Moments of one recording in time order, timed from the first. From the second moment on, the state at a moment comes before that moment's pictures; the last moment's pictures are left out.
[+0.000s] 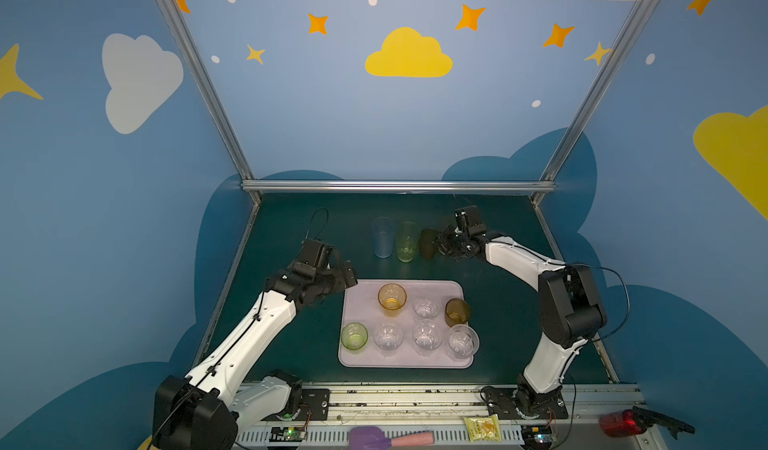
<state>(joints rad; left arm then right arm) -0.35 1.13 0.90 -0.70 0.05 -0.68 0.42 1.81 1.26 -0.28 -0.18 1.08</state>
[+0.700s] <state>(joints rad) -0.34 1.13 0.90 -0.69 0.06 -0.68 0.42 1.83 1.27 -0.29 -0.15 1.08</state>
